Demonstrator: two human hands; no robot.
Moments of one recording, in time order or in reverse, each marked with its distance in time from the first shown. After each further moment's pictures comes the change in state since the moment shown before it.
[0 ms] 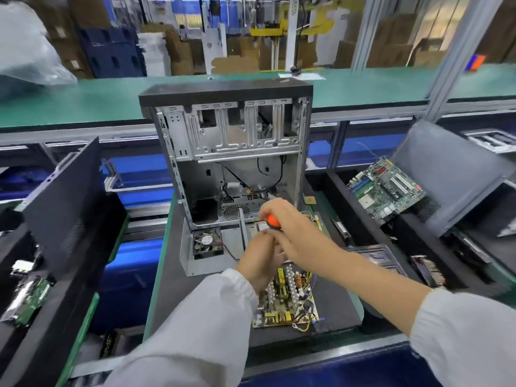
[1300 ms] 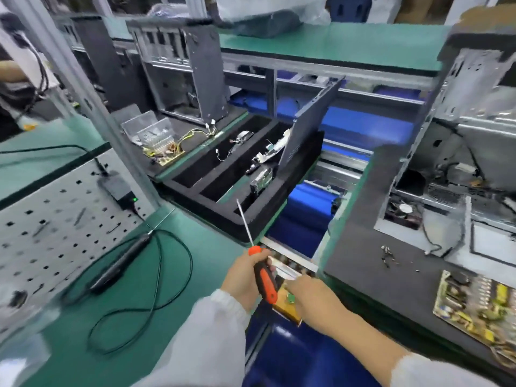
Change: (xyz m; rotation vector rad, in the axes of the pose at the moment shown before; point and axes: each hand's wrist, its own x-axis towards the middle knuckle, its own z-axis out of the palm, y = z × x) left_hand -0.264 -0.048 -0.267 -0.492 0.813 0.067; right_hand -0.050 -0.164 0.294 -0.231 -0.793 -0.276
